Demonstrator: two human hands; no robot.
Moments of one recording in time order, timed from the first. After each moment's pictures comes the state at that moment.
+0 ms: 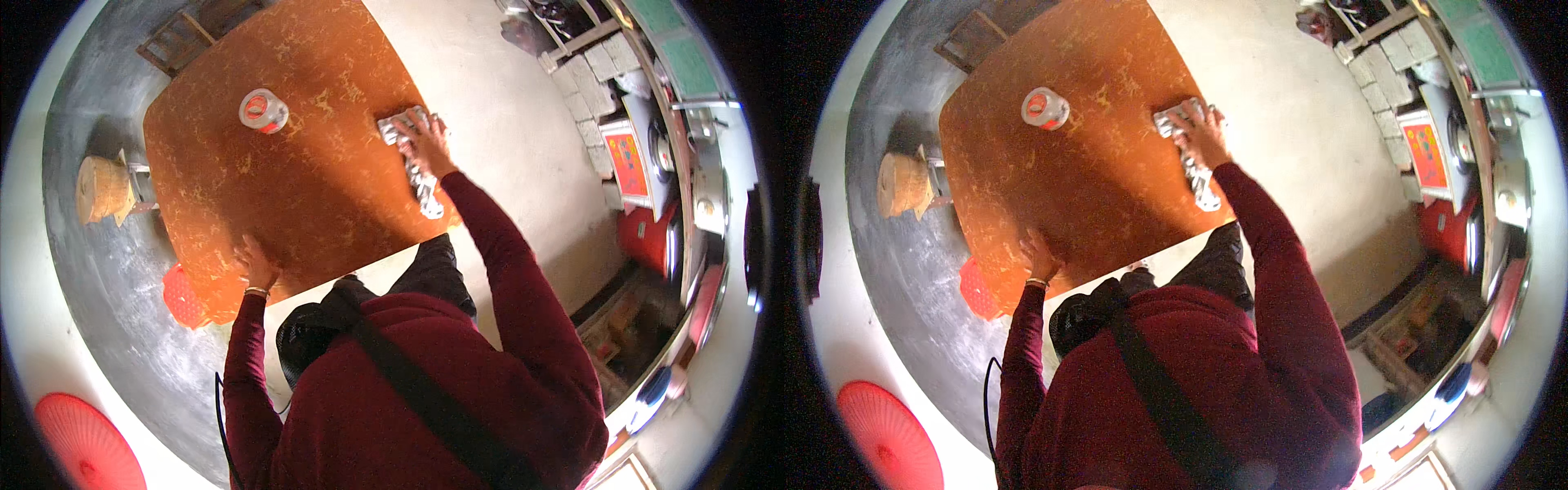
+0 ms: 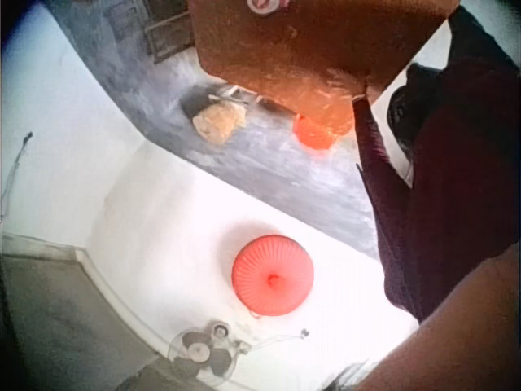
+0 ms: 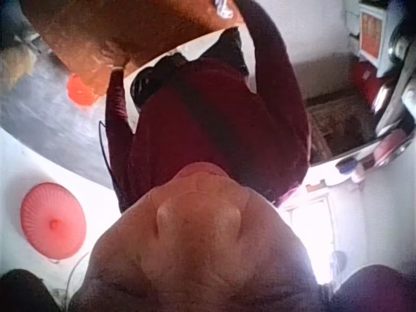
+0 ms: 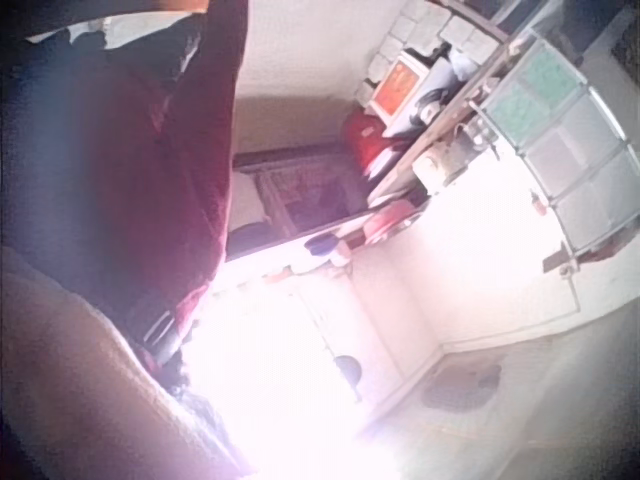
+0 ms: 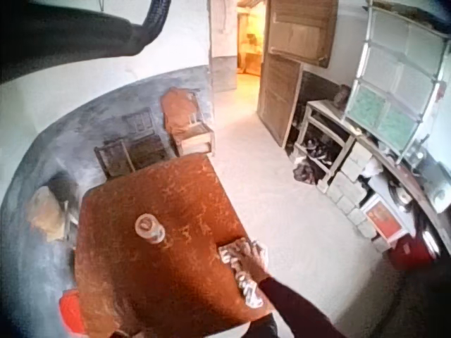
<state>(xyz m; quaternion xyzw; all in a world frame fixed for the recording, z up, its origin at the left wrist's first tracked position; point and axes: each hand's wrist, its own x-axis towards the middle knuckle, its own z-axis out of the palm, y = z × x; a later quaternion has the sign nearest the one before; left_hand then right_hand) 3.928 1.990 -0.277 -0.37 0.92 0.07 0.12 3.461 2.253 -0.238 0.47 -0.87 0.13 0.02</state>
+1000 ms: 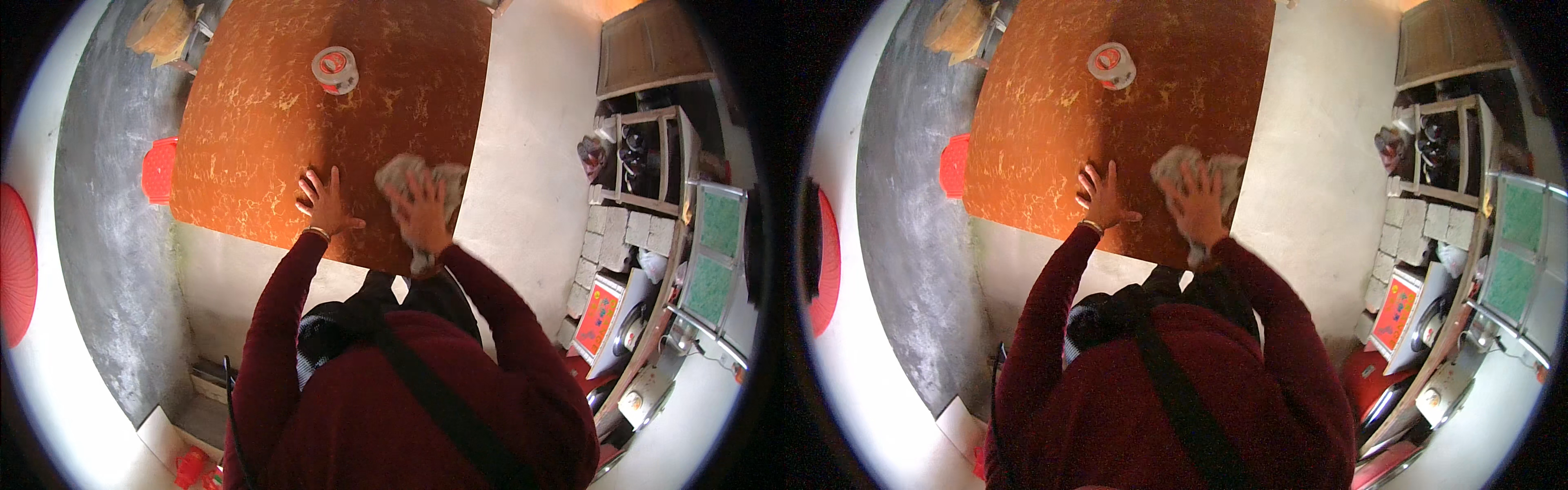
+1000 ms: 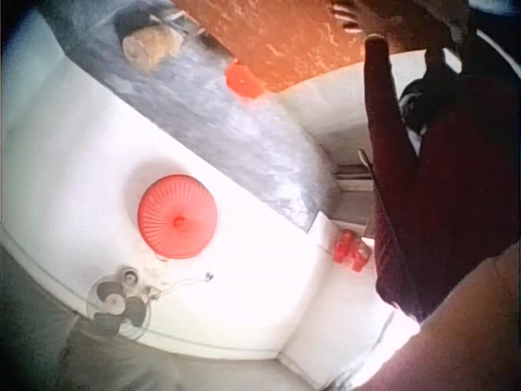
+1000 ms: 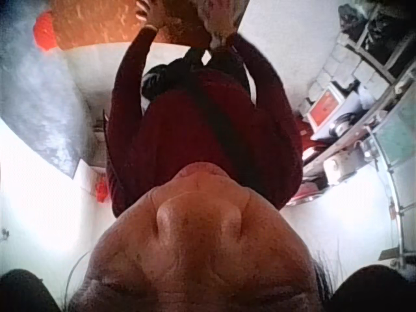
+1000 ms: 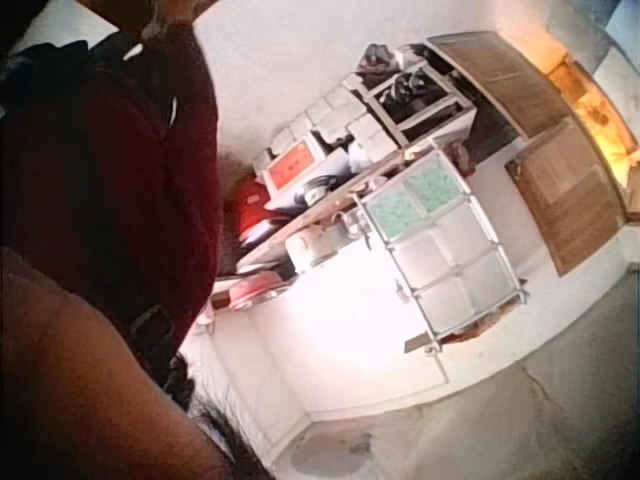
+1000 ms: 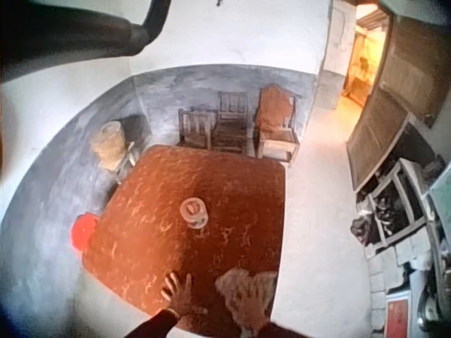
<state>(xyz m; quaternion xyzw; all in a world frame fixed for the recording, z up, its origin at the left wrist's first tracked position) 3.682 2.149 -0.186 -0.56 0.78 0.22 0.19 3.481 2.259 -0.194 0.70 -0.69 0.16 -0.09</state>
